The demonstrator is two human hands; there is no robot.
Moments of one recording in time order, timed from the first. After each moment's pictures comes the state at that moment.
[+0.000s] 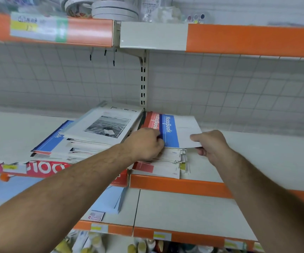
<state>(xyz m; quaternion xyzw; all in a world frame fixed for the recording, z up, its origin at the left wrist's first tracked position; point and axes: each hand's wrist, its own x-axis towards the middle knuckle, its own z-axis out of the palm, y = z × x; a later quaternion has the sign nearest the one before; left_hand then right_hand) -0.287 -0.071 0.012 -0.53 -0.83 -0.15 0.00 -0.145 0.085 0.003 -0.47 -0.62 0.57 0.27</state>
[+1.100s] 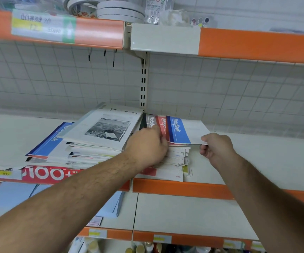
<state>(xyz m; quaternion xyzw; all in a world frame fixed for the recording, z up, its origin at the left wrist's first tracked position) -0.276 -0.080 0.013 -0.48 -0.84 -0.25 0.09 -0.144 0.075 0.007 -0.48 -0.49 0.63 0.35</state>
